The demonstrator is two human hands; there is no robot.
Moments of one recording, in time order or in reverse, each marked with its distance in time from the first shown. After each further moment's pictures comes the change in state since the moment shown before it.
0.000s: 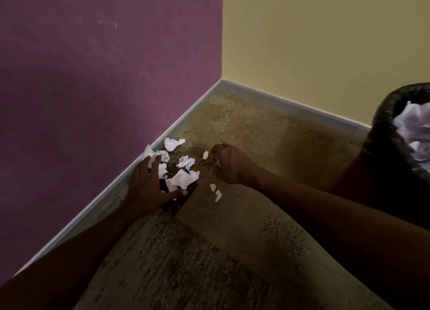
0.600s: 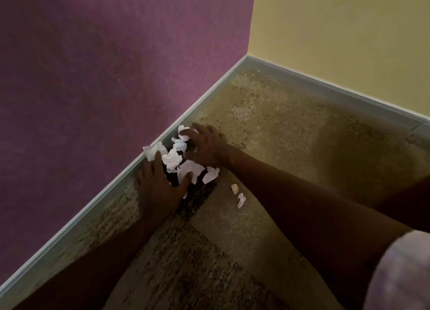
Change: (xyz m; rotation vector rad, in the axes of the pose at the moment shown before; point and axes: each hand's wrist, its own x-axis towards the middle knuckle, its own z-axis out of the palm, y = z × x) left_hand 0.011 -0.017 0.053 0.007 0.283 -0.244; right_hand 0.125 -0.023 0.091 -0.049 -0.190 -0.090
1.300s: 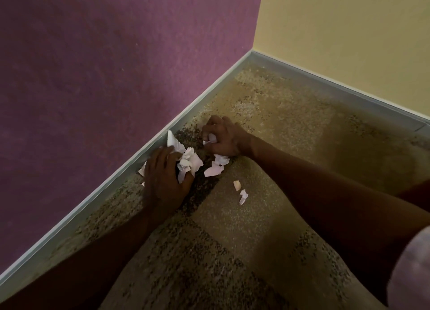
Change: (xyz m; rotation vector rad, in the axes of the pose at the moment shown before) left_hand 0.008 -0.006 0.008 -0.078 0.042 0.357; right_hand -0.010 0.037 -0.020 -0.056 0.040 -0.124
